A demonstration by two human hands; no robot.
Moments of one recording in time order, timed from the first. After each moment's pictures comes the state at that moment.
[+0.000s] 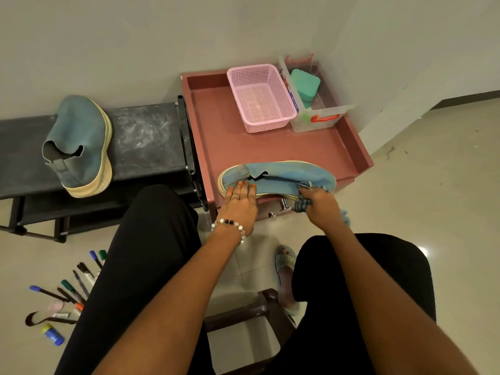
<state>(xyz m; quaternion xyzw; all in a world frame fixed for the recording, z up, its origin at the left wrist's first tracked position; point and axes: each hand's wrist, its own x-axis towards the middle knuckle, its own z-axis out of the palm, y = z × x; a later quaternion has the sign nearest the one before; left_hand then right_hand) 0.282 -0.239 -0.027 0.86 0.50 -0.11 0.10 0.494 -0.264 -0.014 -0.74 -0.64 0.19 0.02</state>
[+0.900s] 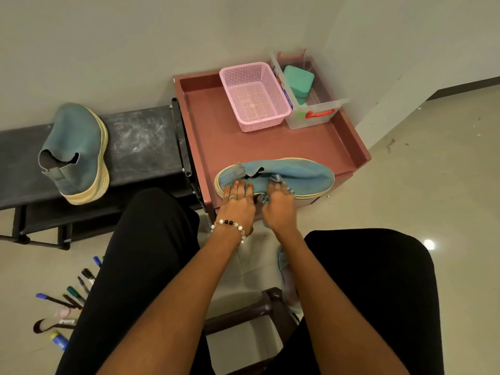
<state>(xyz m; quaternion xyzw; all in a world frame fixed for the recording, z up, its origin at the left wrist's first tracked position) 0.287 -0.240 -0.022 0.85 0.51 -0.13 0.11 0.398 -0.253 -0.031 -0.79 -0.58 0.18 0.13</state>
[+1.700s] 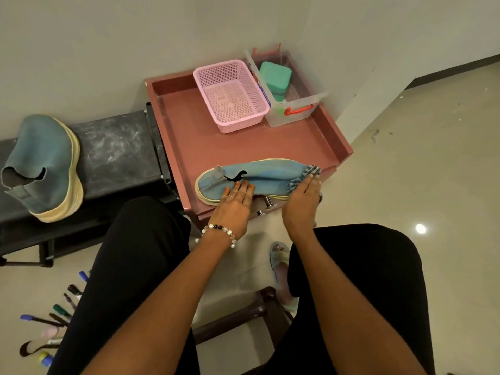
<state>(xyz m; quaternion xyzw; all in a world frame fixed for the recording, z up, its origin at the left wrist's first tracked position) 0.309 -0.234 -0.030 0.89 0.43 -0.10 0.10 0.467 -0.265 -0.042 -0.88 -0.44 0.13 0.09</state>
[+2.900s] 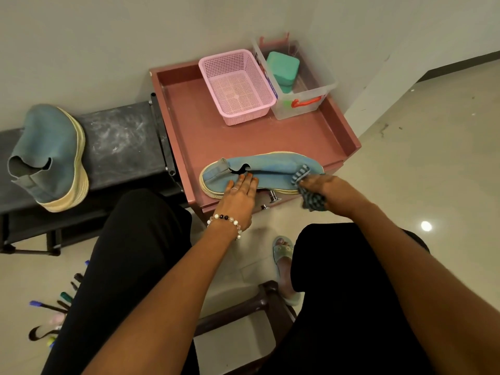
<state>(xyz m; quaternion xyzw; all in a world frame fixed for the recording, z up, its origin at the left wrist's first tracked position) 0.313 -0.231 -0.029 0.88 0.44 -0.11 0.12 0.568 -0.266 -0.009 -0.58 -0.80 0.15 -0.01</state>
